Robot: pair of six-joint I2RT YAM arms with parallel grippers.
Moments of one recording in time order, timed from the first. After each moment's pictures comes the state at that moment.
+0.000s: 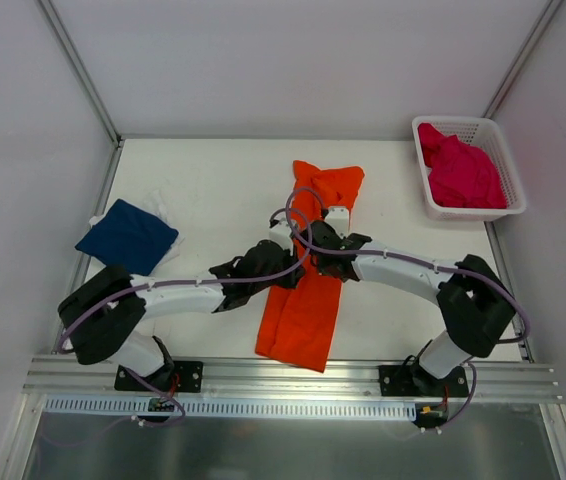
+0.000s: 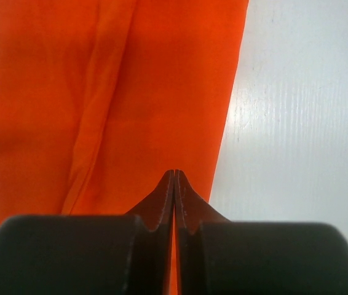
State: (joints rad) left arm -0.98 1.42 0.67 0.25 -0.19 -0.56; right arm 0.90 1.57 1.03 -0.58 0.56 0.73
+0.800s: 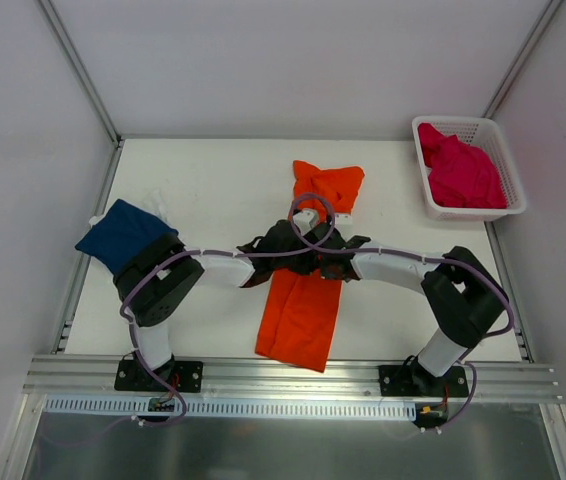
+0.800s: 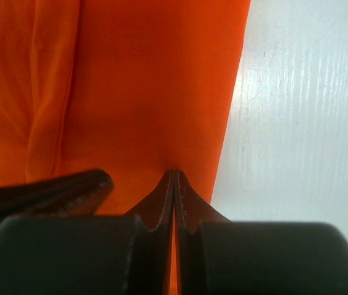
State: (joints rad) left arm -0.86 1.83 0.90 0.37 0.10 -0.51; right arm 0.80 1.66 0.95 -0.46 0.46 0.73
